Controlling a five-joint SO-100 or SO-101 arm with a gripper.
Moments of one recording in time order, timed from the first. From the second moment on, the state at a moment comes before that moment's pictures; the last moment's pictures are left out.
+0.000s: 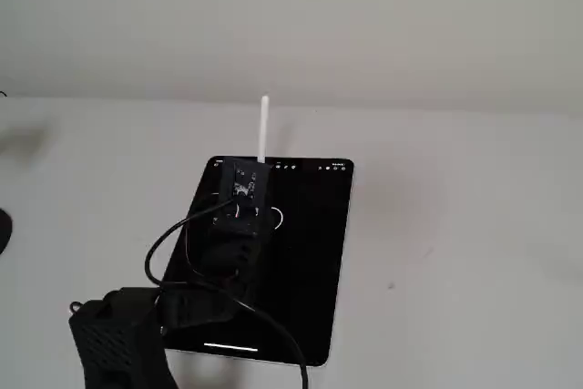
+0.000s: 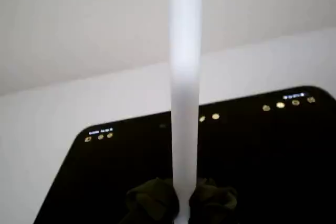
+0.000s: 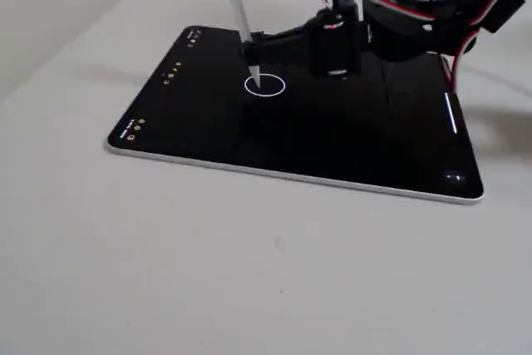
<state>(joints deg) -14.2 62.1 121.9 -52.0 -71.1</state>
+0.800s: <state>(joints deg) -14.2 59.5 121.8 -54.5 -72.9</state>
